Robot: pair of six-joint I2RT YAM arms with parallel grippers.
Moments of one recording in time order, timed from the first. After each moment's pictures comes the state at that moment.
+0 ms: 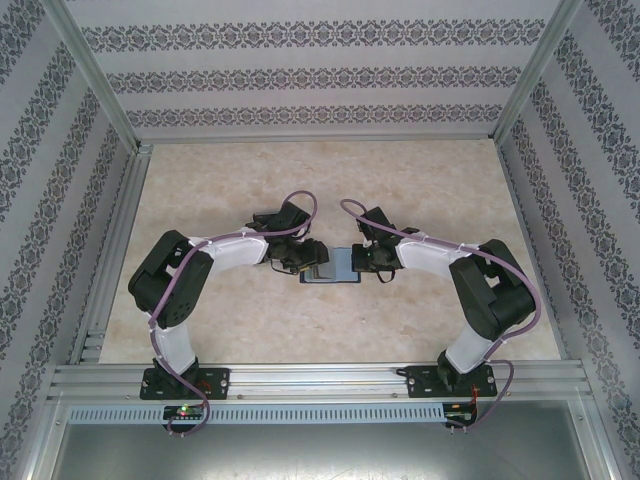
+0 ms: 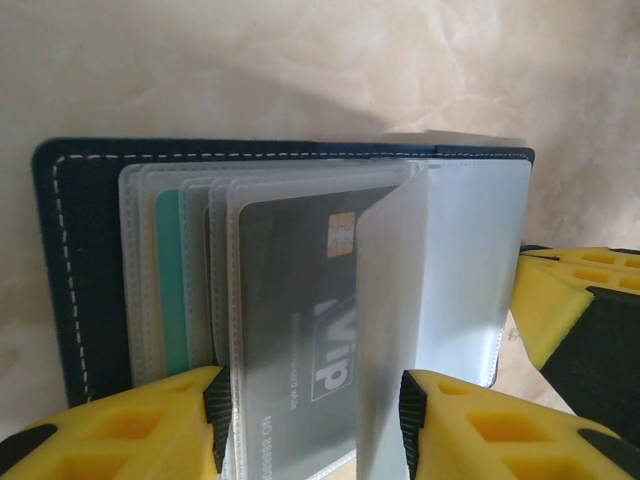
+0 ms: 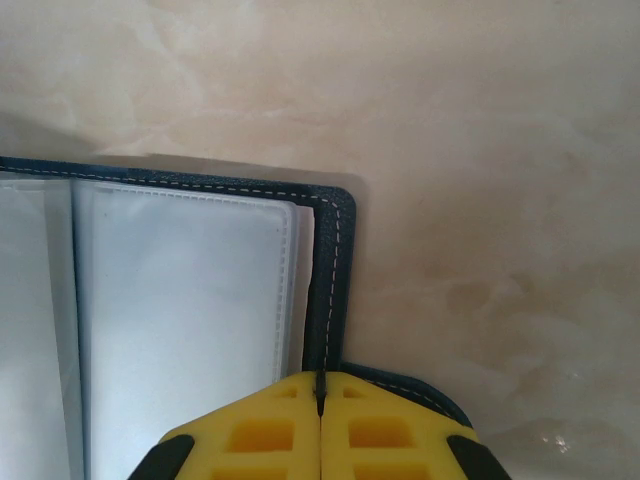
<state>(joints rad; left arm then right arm) -0.60 1.84 1.08 -0.27 0.35 -0.83 0.51 1.67 0.87 -0.35 -0.10 0.52</state>
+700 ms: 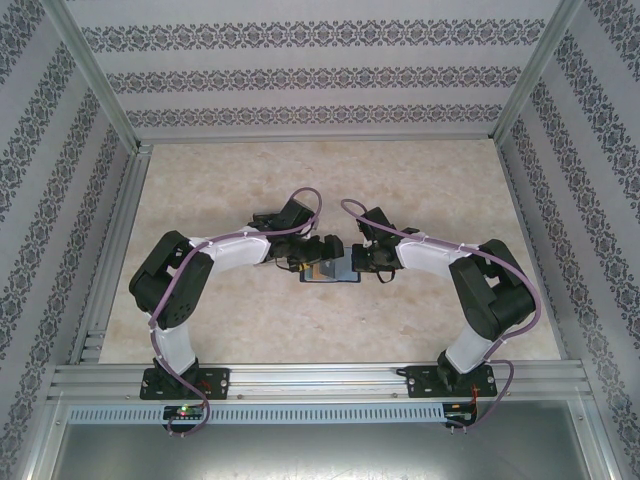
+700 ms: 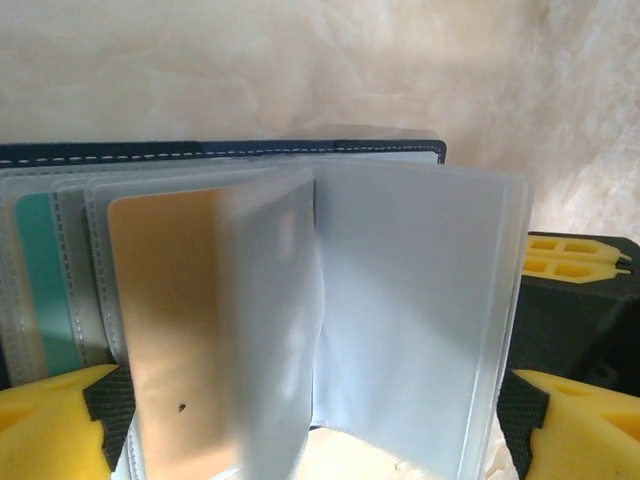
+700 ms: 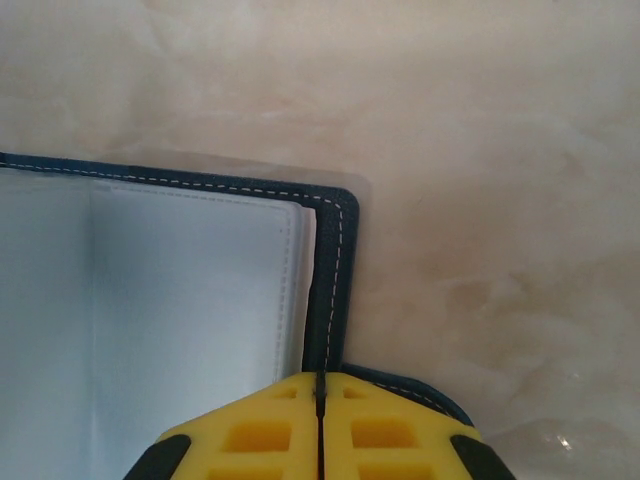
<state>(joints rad) -0.62 1.84 1.10 -0.23 0.39 -0.83 0.51 1.67 0.87 -0.34 -0.10 0.53</state>
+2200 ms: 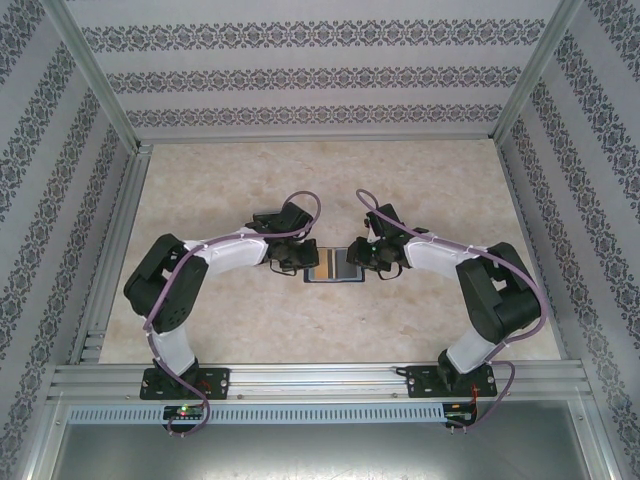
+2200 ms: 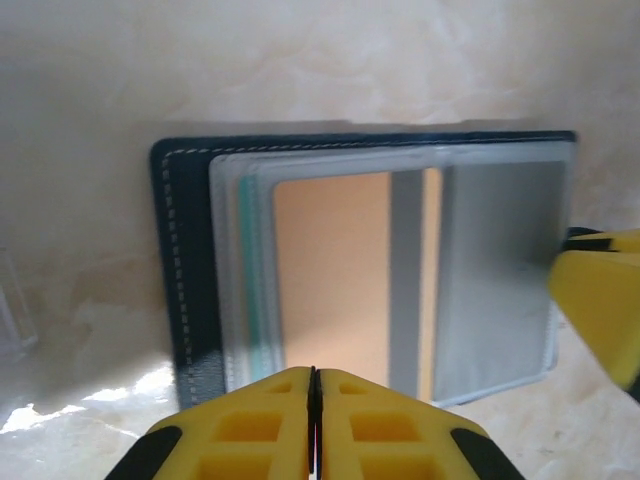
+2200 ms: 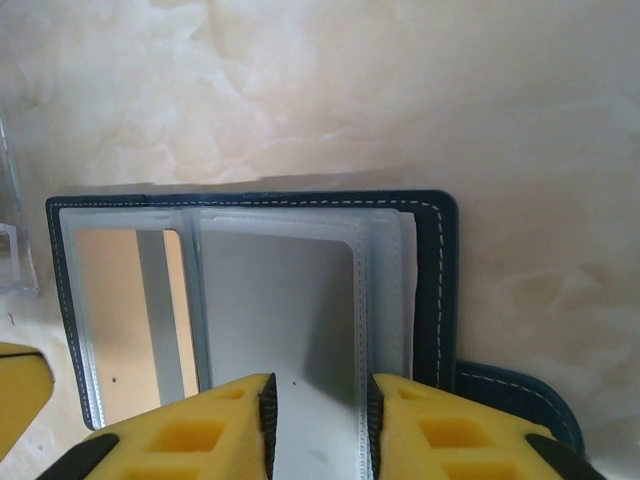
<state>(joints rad) -0.62 1.80 1.09 -0.36 0.24 -0.74 0.45 1.64 0.84 -0.26 -0.28 0.67</state>
